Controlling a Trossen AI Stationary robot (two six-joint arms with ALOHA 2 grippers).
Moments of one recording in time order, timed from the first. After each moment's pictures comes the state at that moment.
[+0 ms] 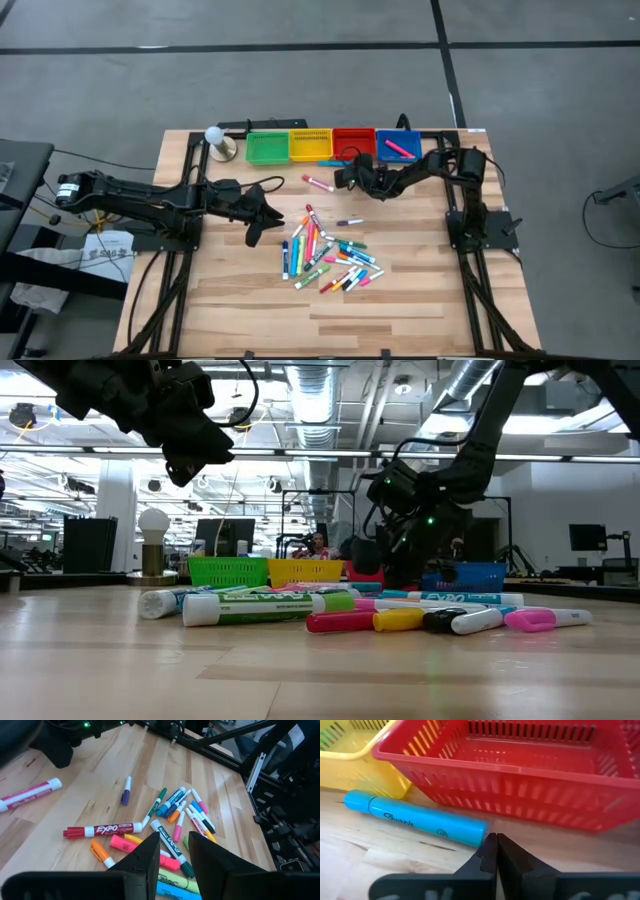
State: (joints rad) left arm 0.00 1.00 0.47 0.09 0.10 -0.35; right arm -0.33 1.99 0.84 0.30 0.62 0.70
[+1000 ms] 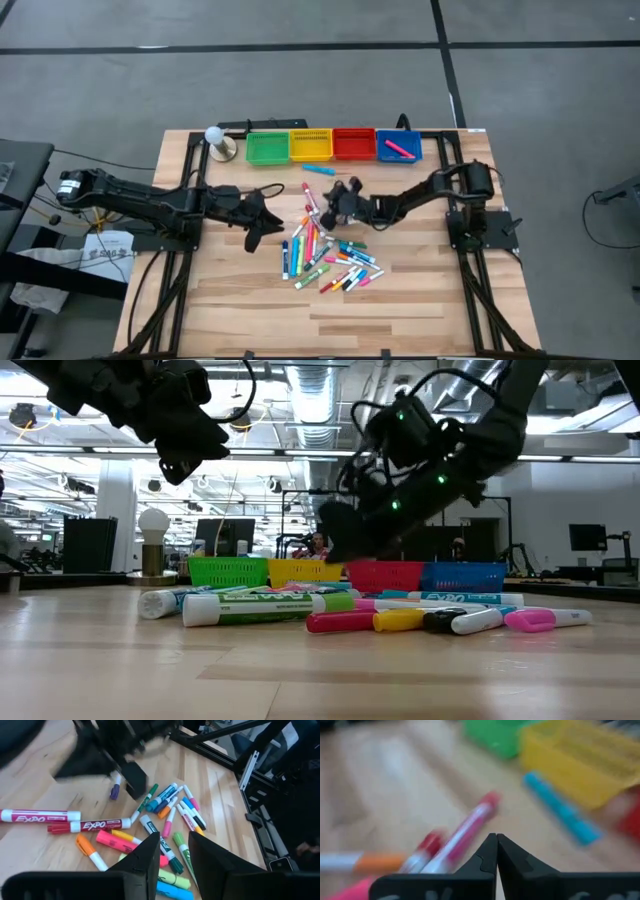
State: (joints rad) left arm -0.07 1.00 0.47 0.09 0.05 -0.40; right arm -0.03 1.92 0.84 0.52 0.53 0.23
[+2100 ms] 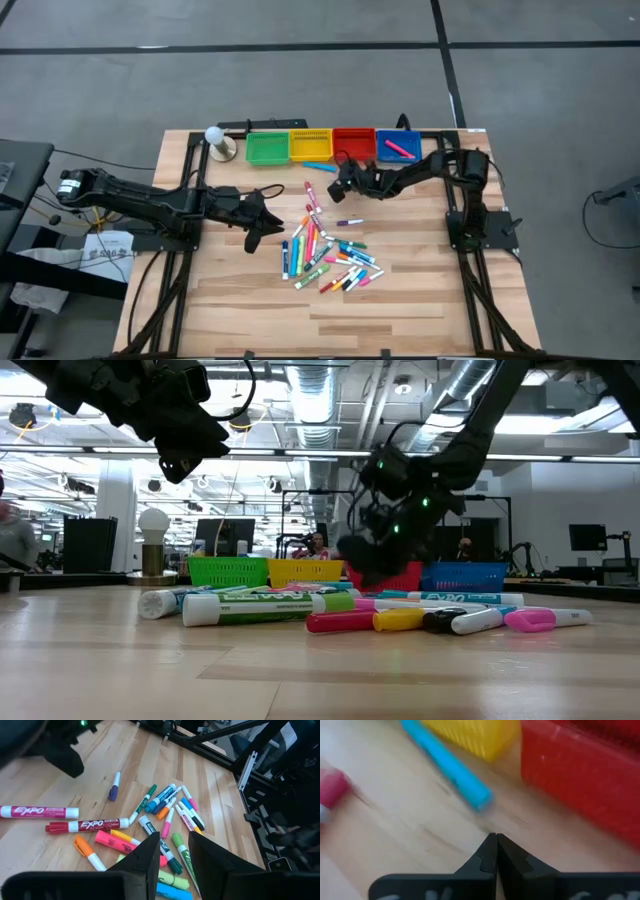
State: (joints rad) left arm -0.08 1.00 0.47 0.10 0.04 -0.40; right arm -0.29 1.96 0.90 0.21 0.43 0.39
